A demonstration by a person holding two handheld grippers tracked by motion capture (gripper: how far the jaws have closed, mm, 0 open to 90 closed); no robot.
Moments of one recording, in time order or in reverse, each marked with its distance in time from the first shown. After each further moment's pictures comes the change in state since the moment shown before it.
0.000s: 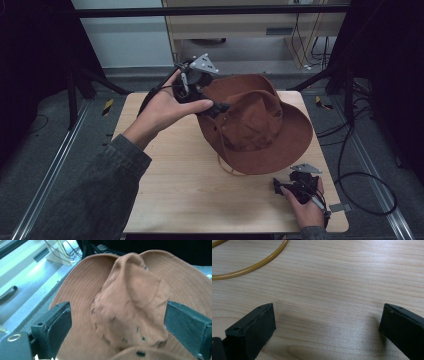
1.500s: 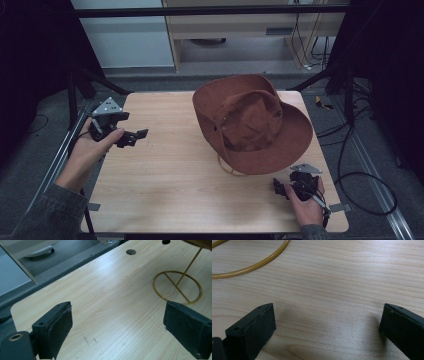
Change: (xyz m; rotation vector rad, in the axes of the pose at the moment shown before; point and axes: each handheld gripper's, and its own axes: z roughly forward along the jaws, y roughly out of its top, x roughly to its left) left arm 0.057 -0.215 -0.067 0.006 0.208 -0.279; right arm 0.000 0.000 0.000 -0.009 0.003 -0.003
